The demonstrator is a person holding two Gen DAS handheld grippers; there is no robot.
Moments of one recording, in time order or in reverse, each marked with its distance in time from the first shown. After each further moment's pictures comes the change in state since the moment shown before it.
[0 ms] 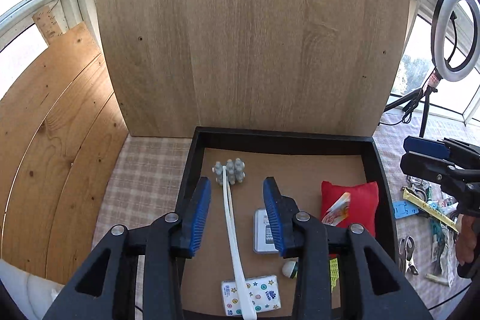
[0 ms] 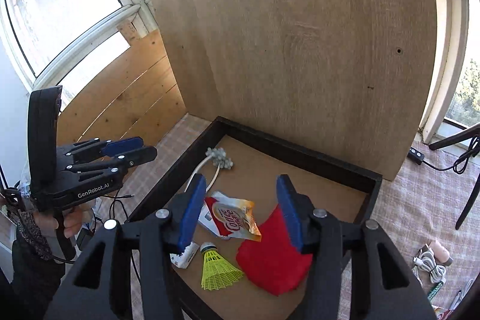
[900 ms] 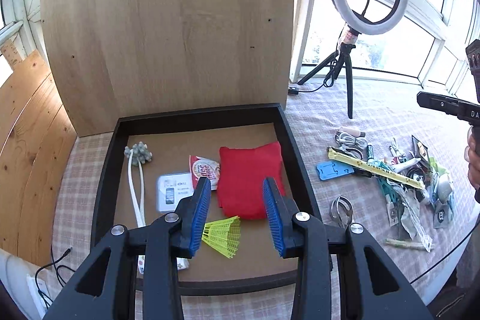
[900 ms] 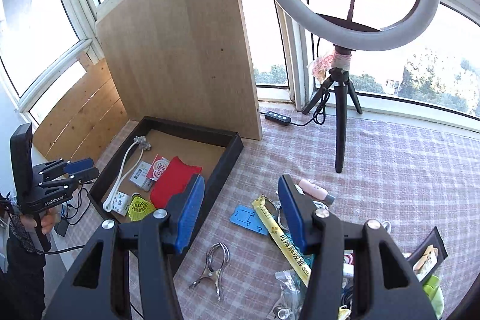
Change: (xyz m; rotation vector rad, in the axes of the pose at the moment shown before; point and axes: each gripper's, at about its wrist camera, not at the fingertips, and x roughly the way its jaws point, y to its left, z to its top) left arm -0.053 -0.127 -0.058 0.150 -0.002 -0.173; right arm -0.186 -0.146 -0.082 0.131 -0.049 -0.219
